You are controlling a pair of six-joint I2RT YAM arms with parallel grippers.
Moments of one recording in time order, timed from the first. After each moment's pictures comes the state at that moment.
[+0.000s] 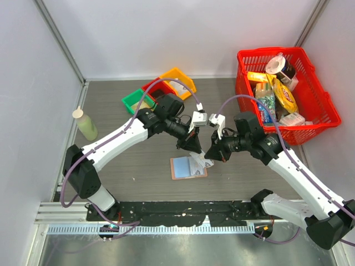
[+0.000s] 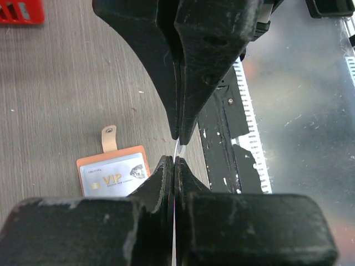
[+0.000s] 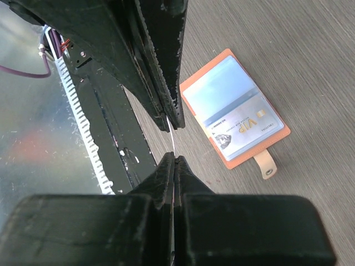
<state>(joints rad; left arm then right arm) -0.80 1.59 1.44 -0.63 0.94 0.36 0.55 0.99 0.99 -0.72 -0.64 -0.08</state>
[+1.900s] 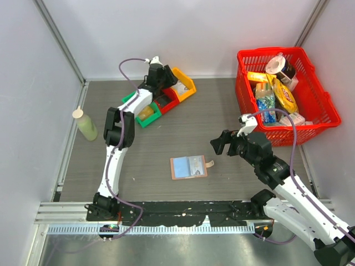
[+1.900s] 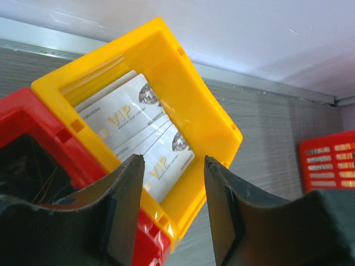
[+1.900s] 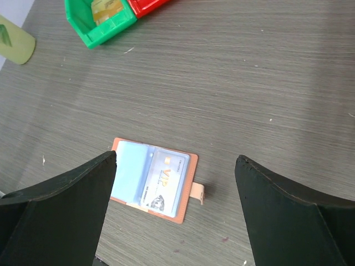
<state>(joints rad) -0.34 2.48 2.13 -0.02 0.04 -0.65 0.55 0.67 0.60 -0.28 0.03 0.41</state>
